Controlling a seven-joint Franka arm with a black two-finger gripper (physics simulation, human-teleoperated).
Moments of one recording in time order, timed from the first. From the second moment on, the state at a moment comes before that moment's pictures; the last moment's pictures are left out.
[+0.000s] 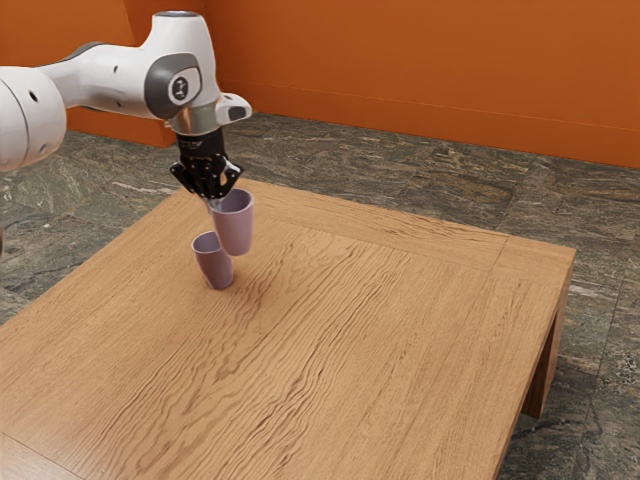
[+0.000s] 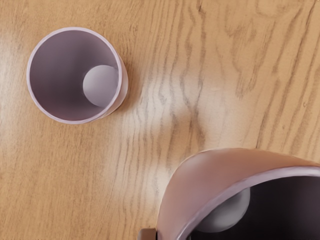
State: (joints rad) arm 0.06 0.35 0.02 -1.45 0.03 1.77 -0.16
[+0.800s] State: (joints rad) arm 0.17 0.39 0.02 -1.41 0.03 1.77 -0.16
